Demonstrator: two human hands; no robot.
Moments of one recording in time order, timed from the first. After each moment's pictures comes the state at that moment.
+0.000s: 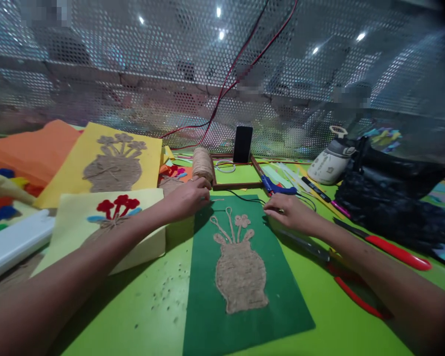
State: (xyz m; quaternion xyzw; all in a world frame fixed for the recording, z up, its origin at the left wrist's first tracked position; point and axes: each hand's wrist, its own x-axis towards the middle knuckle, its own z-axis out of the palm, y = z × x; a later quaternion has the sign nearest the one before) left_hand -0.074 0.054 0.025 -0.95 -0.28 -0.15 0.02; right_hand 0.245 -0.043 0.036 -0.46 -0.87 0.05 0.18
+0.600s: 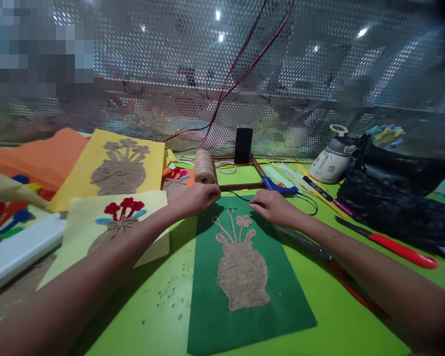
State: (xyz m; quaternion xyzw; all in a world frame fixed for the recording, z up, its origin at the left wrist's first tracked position) left_hand -0.048 0.051 0.032 -0.91 -0.37 -0.13 -0.09; right_hand 0.210 -0.017 0.026 -0.44 -0.87 0.03 0.22
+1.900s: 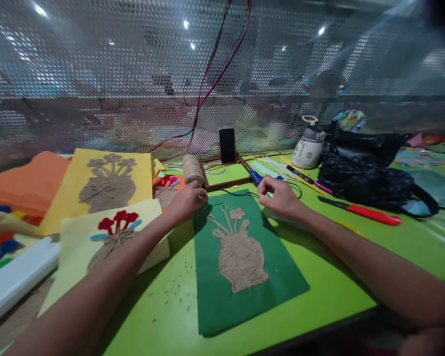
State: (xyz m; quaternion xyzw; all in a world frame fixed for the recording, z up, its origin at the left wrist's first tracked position) left_hand -0.056 0.049 0.025 -0.92 -0.36 -0.17 0.02; right_hand 0.217 -0.058 0.035 -0.53 -0.72 0.08 0.44
